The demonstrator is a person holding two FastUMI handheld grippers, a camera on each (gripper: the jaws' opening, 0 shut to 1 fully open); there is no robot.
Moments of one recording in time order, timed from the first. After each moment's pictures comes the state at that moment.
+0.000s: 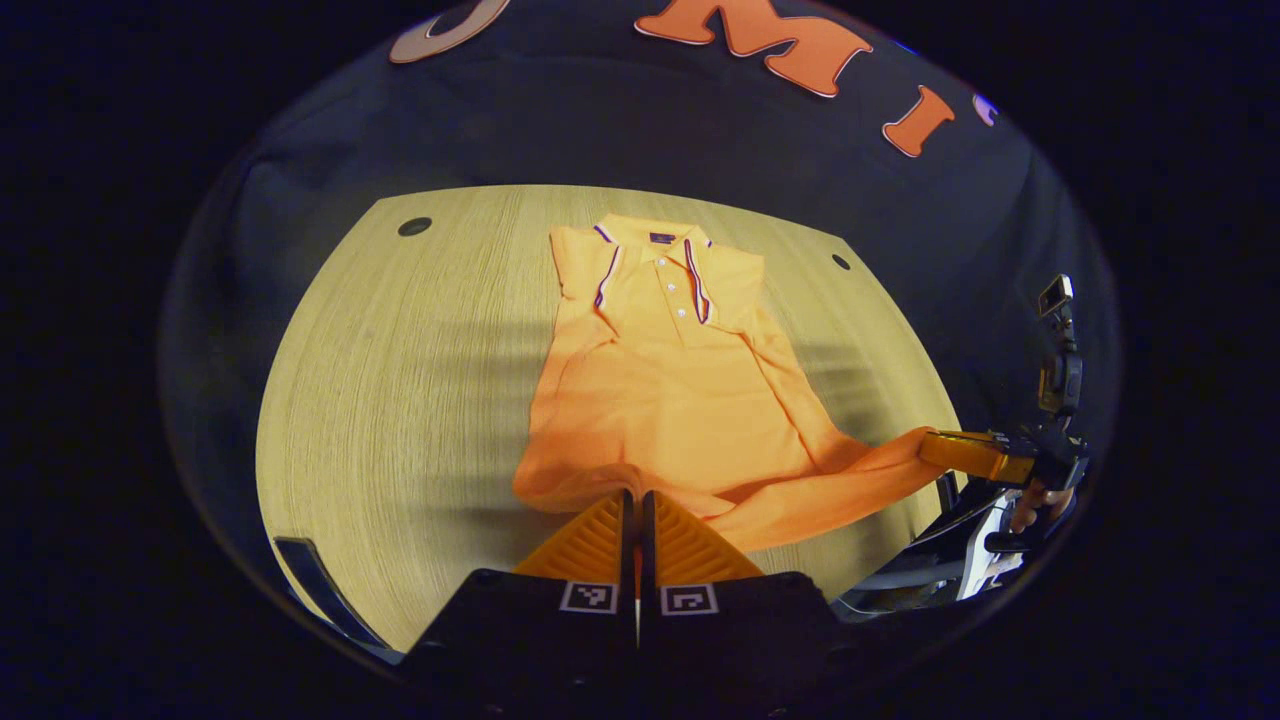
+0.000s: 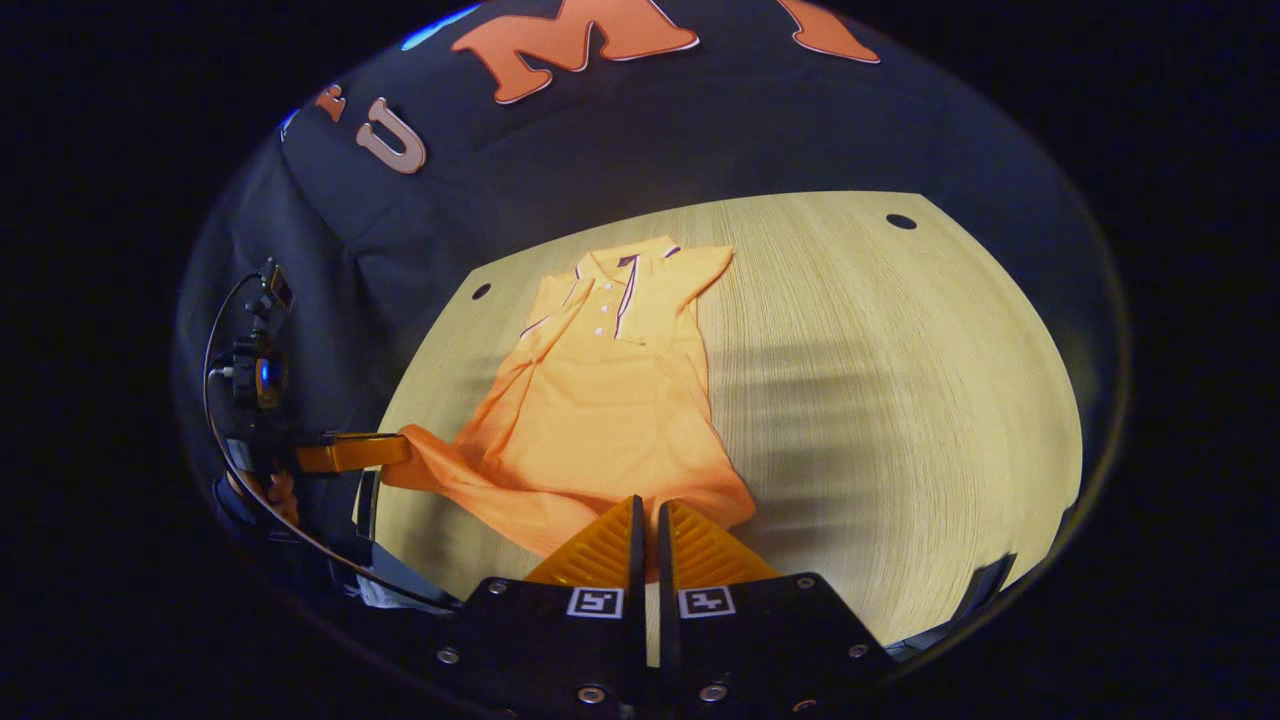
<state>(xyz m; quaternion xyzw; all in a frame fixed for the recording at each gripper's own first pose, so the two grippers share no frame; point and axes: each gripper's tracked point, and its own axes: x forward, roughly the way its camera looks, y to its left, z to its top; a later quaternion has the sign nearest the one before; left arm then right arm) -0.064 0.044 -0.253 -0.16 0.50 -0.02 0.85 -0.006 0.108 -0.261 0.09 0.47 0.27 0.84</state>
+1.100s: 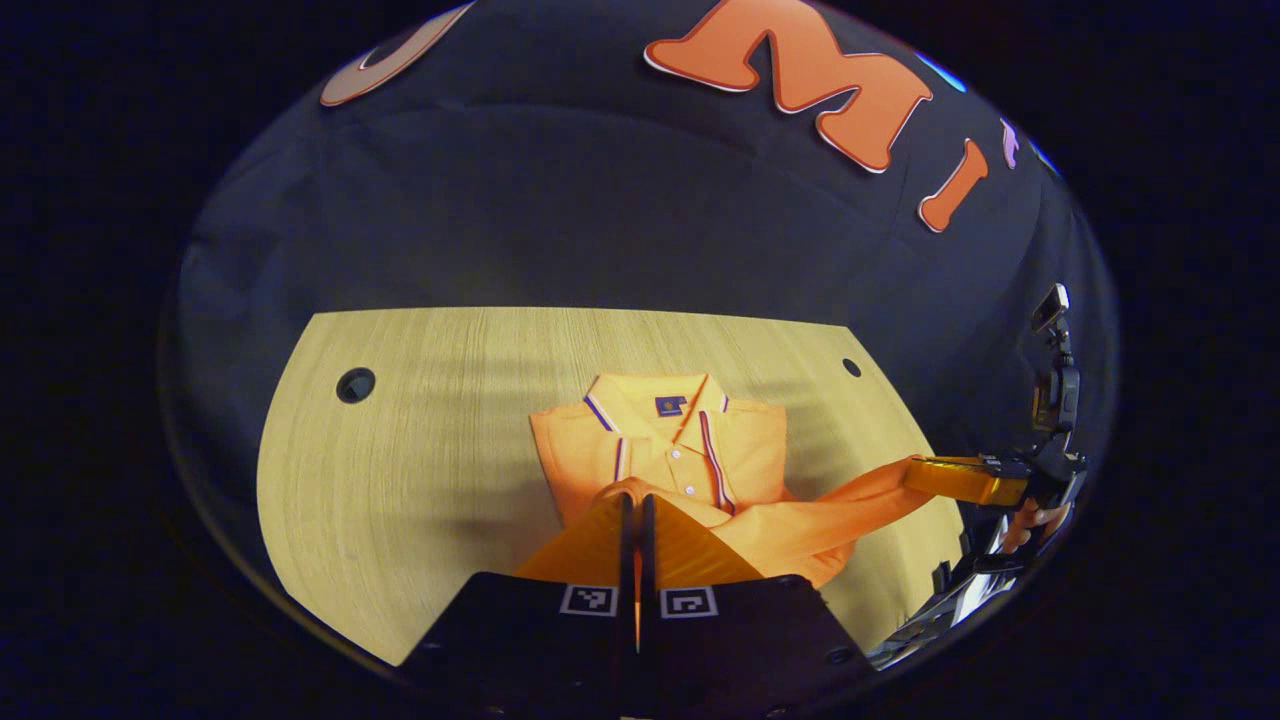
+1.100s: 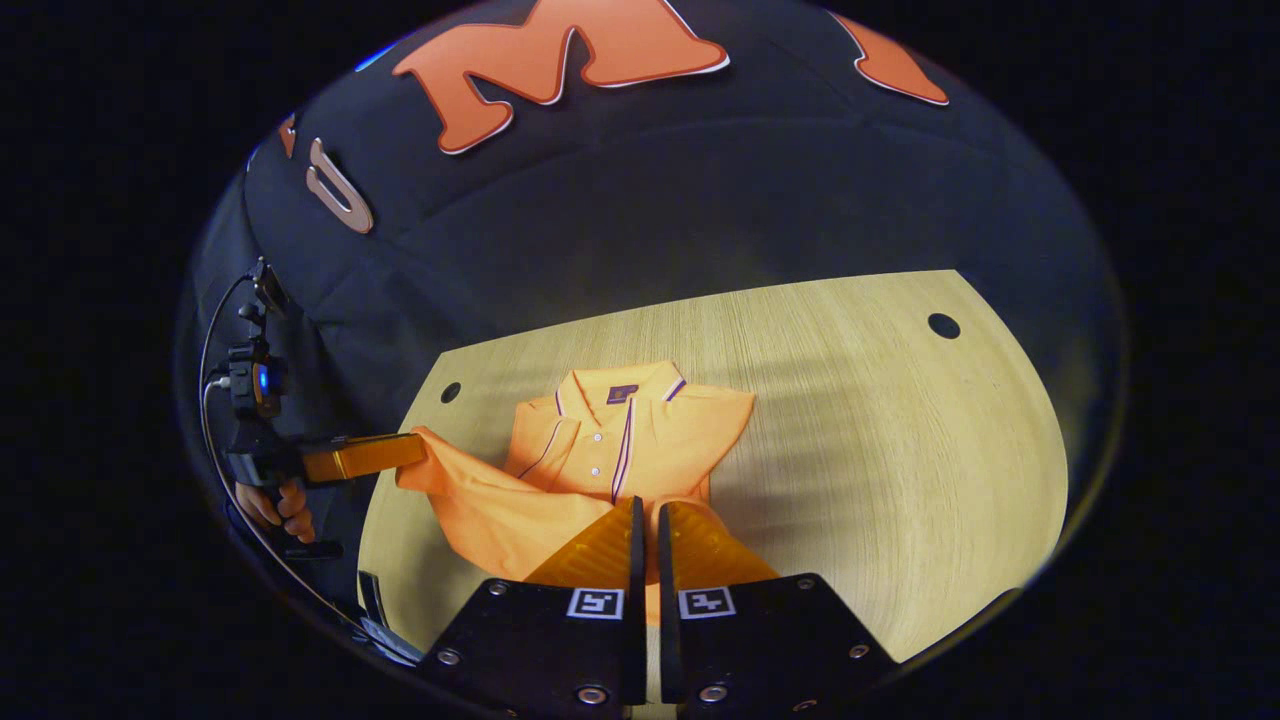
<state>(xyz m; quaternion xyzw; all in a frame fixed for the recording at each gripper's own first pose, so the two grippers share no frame) 0.163 0.125 -0.230 -0.14 0.42 -0.04 0.89 0.185 0.188 -0.229 0.09 0.43 0.24 0.87</state>
